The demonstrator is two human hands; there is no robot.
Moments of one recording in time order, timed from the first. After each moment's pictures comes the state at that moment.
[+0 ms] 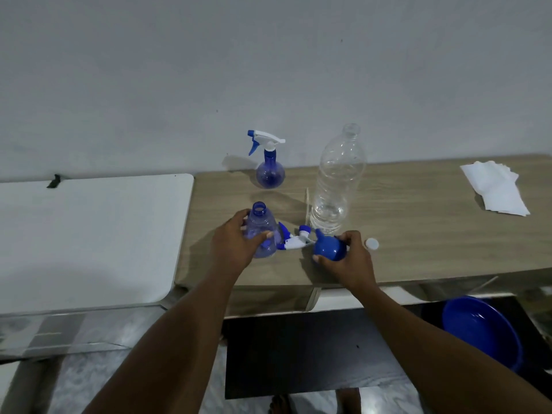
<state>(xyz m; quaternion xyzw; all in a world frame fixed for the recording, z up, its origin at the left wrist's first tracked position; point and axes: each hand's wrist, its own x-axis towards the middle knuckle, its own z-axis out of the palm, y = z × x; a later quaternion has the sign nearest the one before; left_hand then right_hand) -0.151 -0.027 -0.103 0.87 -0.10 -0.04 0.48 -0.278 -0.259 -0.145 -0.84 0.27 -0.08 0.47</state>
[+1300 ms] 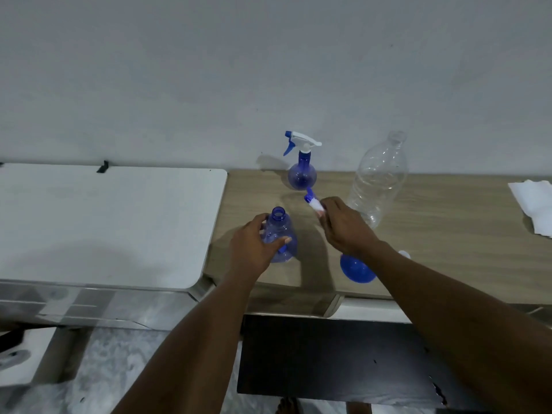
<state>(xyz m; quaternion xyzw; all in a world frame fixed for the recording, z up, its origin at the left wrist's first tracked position) -0.159 0.000 -0.107 0.88 -0.08 -0.05 0.46 -0.184 -0.230 -0.084 -0.97 -0.05 -0.09 0.21</state>
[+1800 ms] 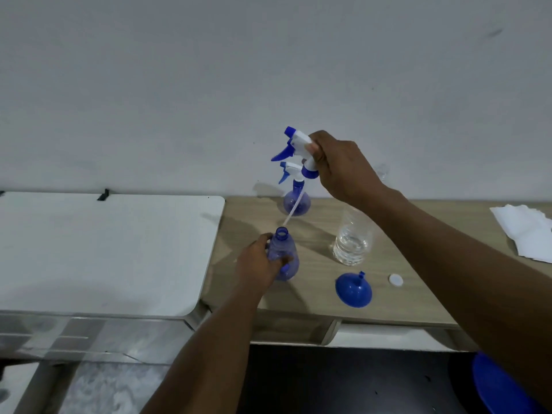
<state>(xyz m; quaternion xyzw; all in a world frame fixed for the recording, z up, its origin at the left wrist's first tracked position) -0.145 -0.021 -0.098 0.88 -0.07 -0.08 0.45 -0.153 -0.211 0.099 -0.94 -0.09 -0.22 0.24</state>
